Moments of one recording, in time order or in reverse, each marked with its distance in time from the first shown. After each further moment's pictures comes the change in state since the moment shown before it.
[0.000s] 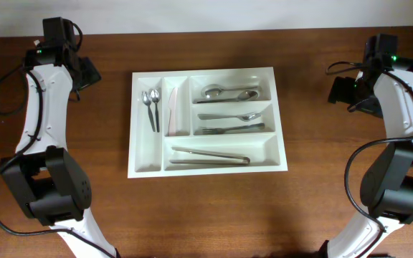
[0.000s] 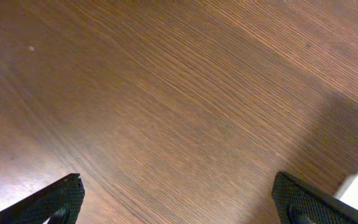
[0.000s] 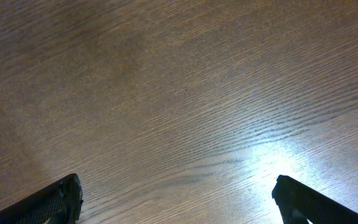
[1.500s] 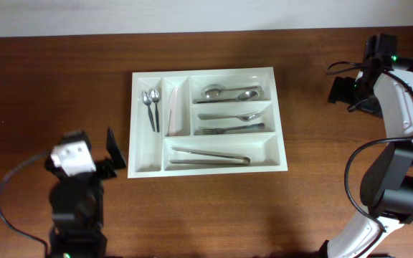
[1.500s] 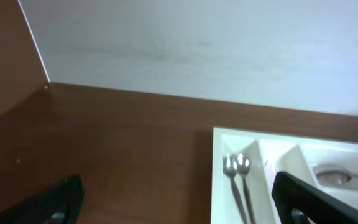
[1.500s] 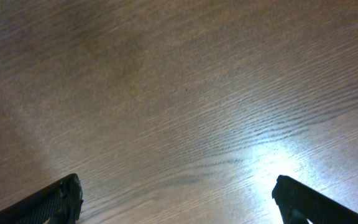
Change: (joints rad) left arm -0.154 -1.512 -1.460 0.922 0.140 0.322; right arm 0.000 0.000 0.000 0.000 0.000 0.000
